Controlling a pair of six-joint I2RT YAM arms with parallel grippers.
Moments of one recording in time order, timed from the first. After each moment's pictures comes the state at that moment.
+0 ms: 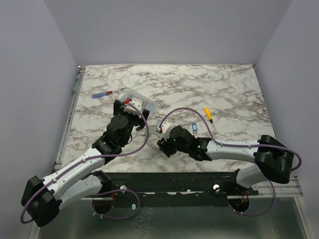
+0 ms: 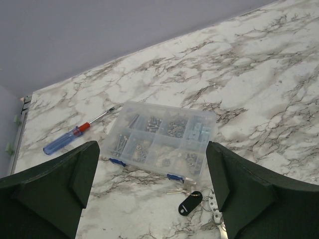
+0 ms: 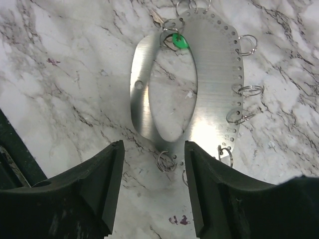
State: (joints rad) left arm -0.73 0.90 0.58 0.24 -0.50 0.19; right arm 1.08 1.45 0.71 0.13 0.09 0.05
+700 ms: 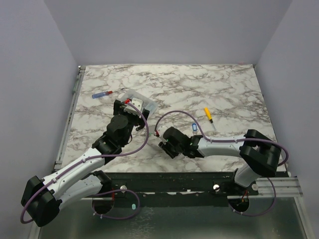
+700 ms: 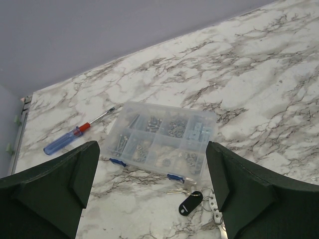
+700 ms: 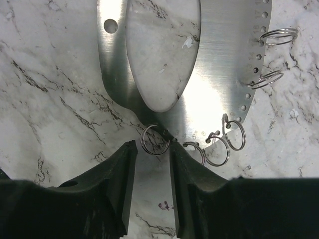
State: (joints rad) left arm -0.73 0.90 0.58 0.24 -0.50 0.19; right arm 1.07 1.59 0.78 -0.08 0.13 0.04
